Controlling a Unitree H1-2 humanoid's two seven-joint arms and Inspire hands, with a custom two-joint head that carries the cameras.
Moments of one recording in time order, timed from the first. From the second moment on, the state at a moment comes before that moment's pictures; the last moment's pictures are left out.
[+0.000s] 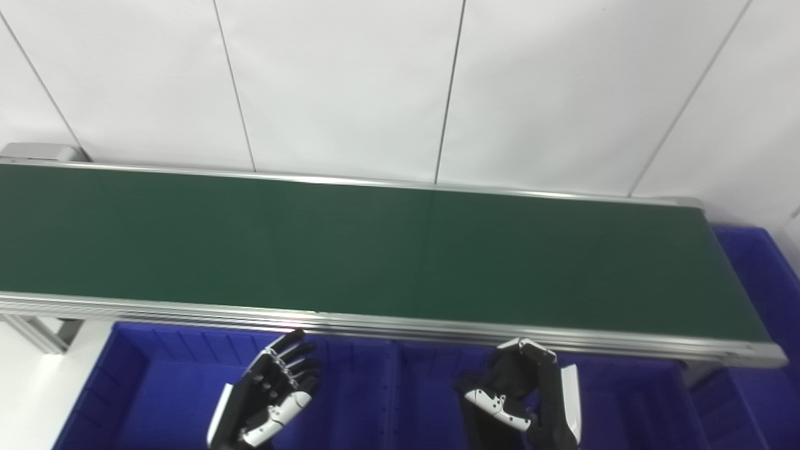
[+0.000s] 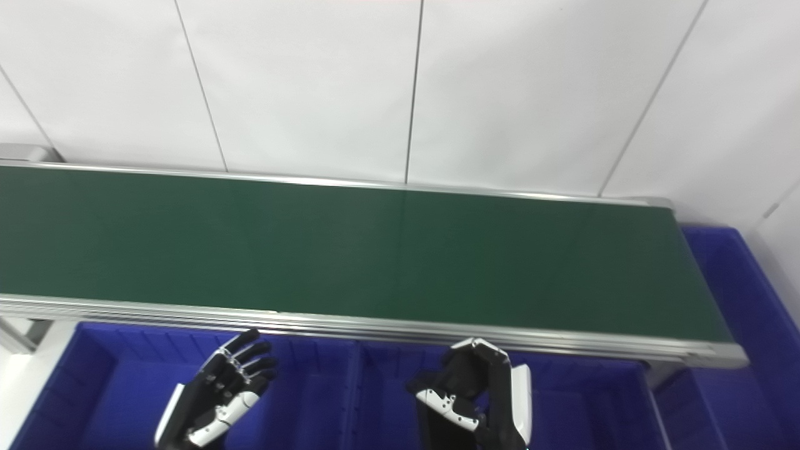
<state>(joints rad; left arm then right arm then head) 0.32 -0.02 -0.05 0.02 -0.32 -0.18 -0.21 0.23 0.00 0.13 0.18 -0.40 -0.37 -0.40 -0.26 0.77</state>
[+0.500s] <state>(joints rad) 0.33 -0.01 -0.04 0.01 -0.34 -0.17 -0.22 0.21 -0.03 0.02 0.30 -0.23 -0.39 -0.33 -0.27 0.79</state>
